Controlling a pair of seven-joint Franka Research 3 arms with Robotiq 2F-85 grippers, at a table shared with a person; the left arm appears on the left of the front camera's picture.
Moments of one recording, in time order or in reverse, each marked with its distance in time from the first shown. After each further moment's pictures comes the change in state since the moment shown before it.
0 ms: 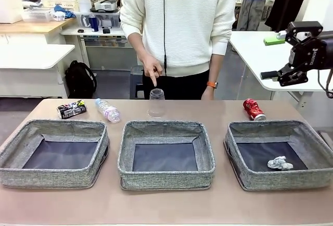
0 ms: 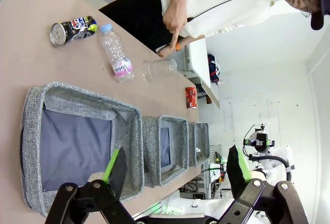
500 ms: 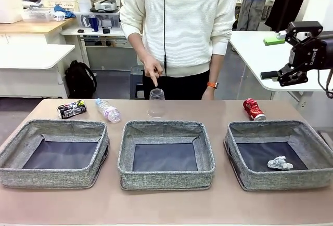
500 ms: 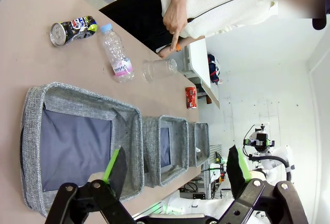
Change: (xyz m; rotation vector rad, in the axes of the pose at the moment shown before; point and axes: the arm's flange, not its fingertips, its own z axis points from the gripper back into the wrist) left arm 0.000 0.000 0.000 0.000 0.000 0.000; right arm 0.000 0.000 0.000 0.000 0.000 0.000
